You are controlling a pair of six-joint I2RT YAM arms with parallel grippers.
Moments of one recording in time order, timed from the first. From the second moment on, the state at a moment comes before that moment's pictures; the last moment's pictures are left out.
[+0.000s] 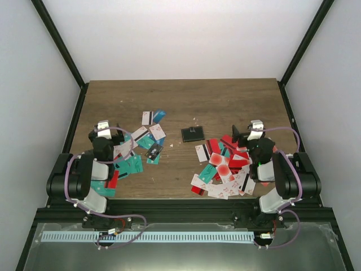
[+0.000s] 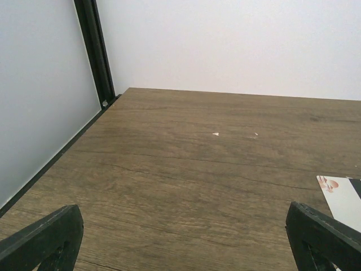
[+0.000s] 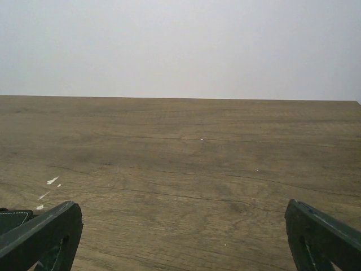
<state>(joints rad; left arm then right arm) -0.01 1.55 0.26 1.16 -0.20 -0.04 0.00 1.55 0.23 1.23 -0.18 0.02</state>
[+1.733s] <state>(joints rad) -0.04 1.50 1.21 -0.29 0.29 -0.35 0.03 1.54 1.18 -0.06 -0.43 0.38</state>
